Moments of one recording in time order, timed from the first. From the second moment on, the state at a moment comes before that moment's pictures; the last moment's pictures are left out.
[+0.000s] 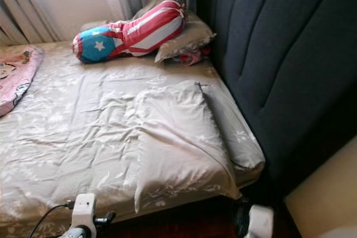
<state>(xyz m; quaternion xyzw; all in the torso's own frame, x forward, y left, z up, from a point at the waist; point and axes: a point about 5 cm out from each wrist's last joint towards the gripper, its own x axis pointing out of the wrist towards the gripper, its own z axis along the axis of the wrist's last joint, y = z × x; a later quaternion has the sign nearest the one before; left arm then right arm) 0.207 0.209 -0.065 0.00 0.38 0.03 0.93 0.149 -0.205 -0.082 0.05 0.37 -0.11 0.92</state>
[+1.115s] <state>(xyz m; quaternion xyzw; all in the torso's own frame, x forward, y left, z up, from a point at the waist) 0.170 0.215 -0.083 0.00 0.43 0.04 0.90 0.123 -0.195 -0.104 0.08 0.48 -0.09 0.87</state>
